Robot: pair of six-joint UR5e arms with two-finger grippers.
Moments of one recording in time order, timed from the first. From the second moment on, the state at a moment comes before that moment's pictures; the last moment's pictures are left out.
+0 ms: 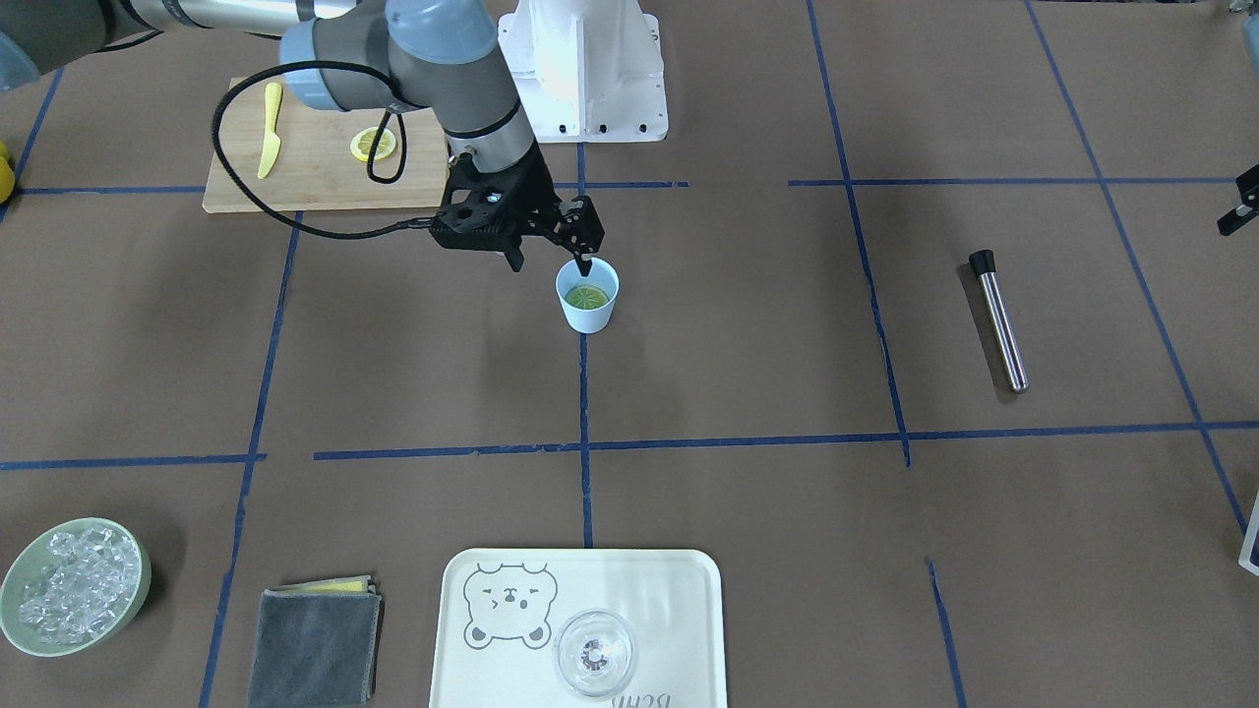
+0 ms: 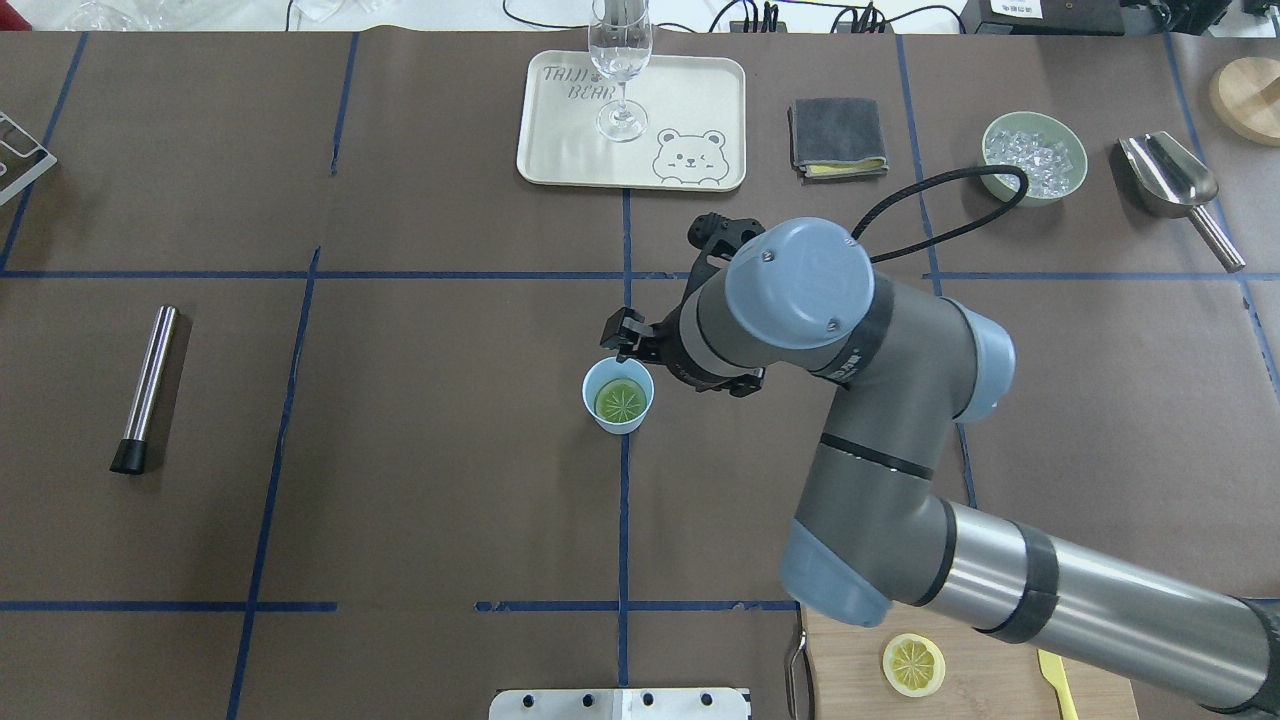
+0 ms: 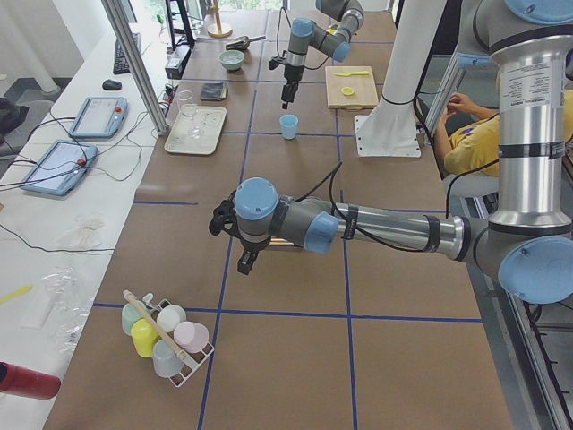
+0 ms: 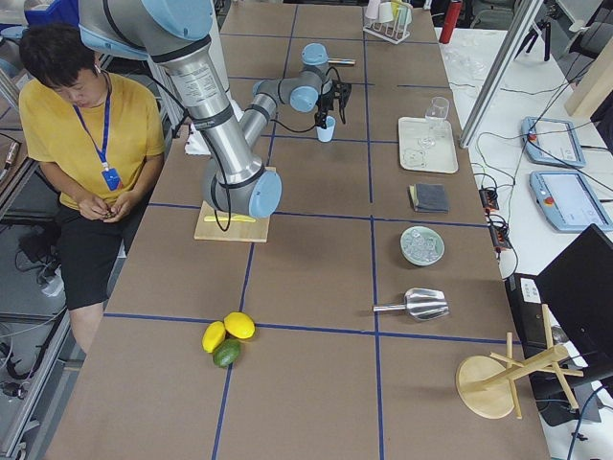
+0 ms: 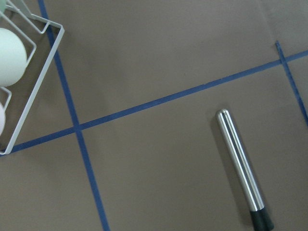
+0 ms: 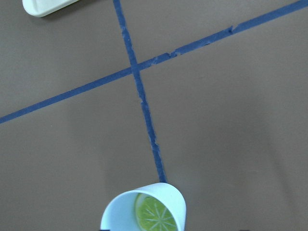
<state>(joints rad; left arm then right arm) -1.43 -1.47 -1.78 -1.89 -2.50 -0.11 0.53 -0.99 1.82 -1.39 1.86 1.54</state>
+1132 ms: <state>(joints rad) -1.00 -1.61 -1.67 -2.03 -2.18 -0.75 0.92 -1.38 1.91 -1.38 2.20 0.91</state>
